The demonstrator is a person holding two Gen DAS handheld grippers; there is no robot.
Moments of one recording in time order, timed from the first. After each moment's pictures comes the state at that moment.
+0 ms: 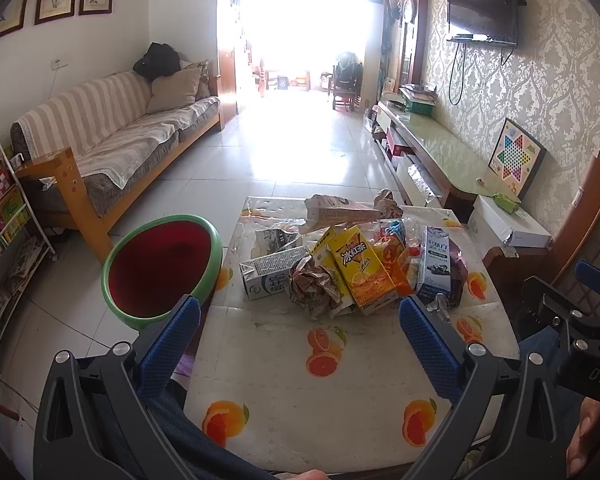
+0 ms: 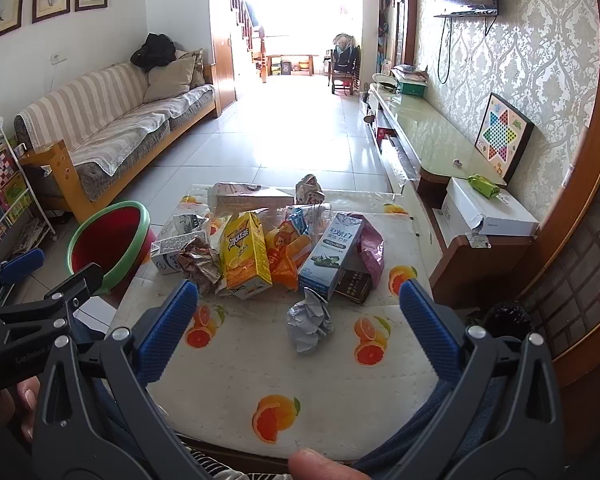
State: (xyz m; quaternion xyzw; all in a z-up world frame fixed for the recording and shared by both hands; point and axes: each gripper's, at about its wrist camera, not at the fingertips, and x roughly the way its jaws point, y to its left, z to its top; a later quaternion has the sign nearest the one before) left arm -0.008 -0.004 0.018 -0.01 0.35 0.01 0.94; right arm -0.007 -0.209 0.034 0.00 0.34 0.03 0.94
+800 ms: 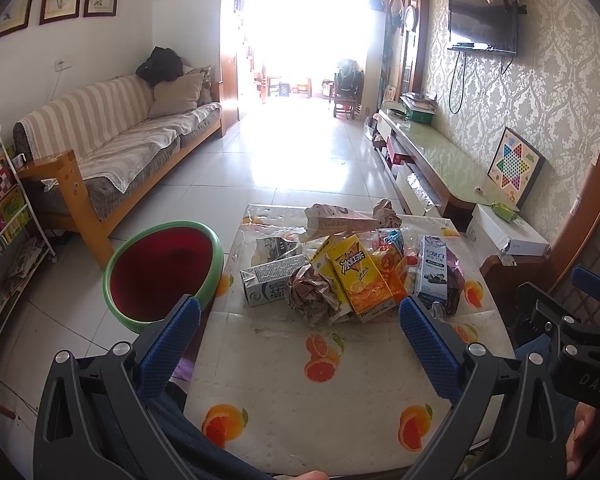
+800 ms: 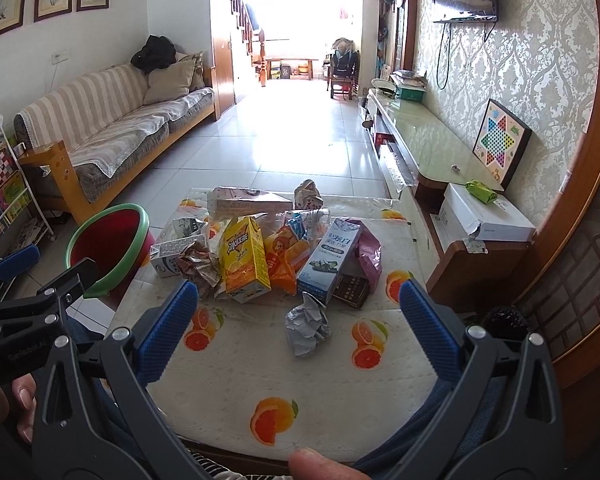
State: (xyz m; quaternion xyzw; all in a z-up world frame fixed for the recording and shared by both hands) left arm -0.012 -0.003 0.029 -0.02 0.33 0.01 0.94; right arm -0.008 -0.208 0.037 -0.01 0.34 0.02 0.94
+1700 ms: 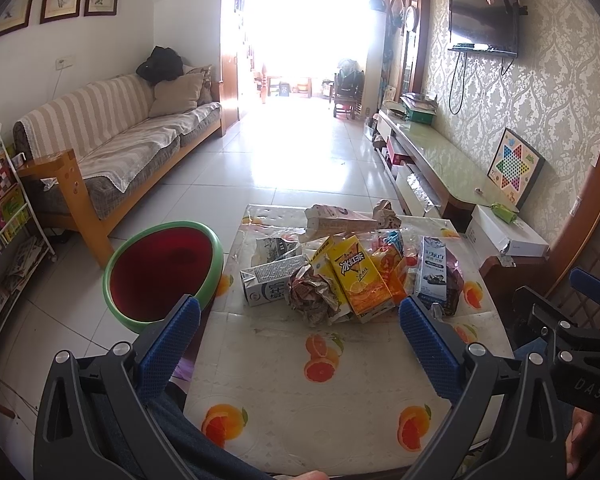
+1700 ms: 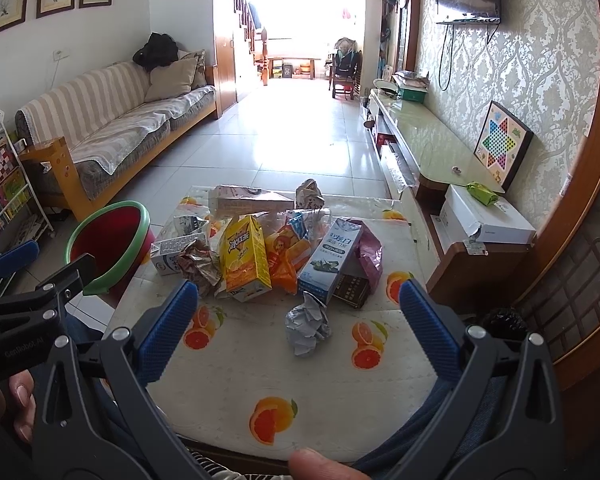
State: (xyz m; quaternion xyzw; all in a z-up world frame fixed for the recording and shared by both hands) left arm -0.013 -0.002 0.030 -0.02 0.33 0.01 0.94; right arm -0.007 -0.206 0.034 -0.02 0.34 0.03 0.94
